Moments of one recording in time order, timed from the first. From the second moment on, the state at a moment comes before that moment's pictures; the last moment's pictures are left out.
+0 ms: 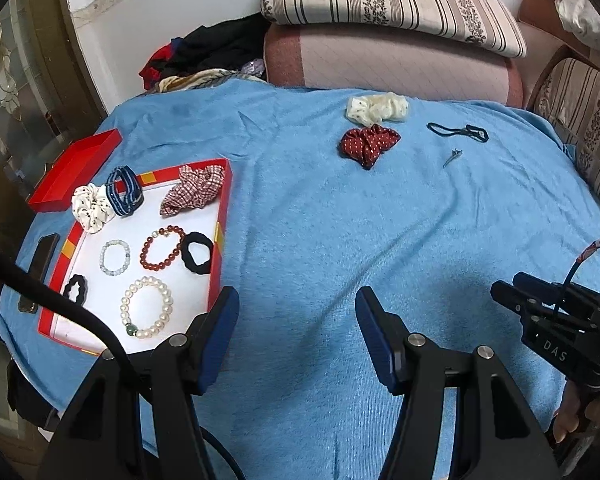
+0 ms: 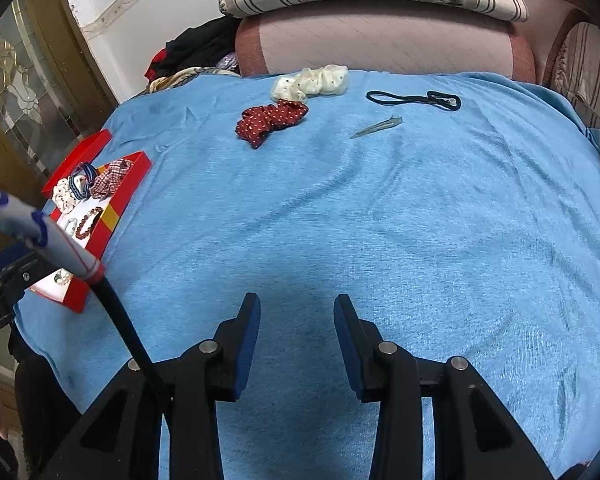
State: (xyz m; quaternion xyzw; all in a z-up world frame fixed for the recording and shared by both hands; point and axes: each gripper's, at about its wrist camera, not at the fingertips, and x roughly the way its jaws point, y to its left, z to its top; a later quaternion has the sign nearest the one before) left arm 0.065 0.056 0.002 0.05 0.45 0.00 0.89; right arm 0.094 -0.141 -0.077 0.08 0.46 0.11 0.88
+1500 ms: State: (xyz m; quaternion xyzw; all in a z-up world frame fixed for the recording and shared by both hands) left arm 0.264 0.027 -0.061 0.00 0.49 -0.05 0.87; right arm 0.279 -0.206 -0.111 0.16 0.45 0.05 0.87
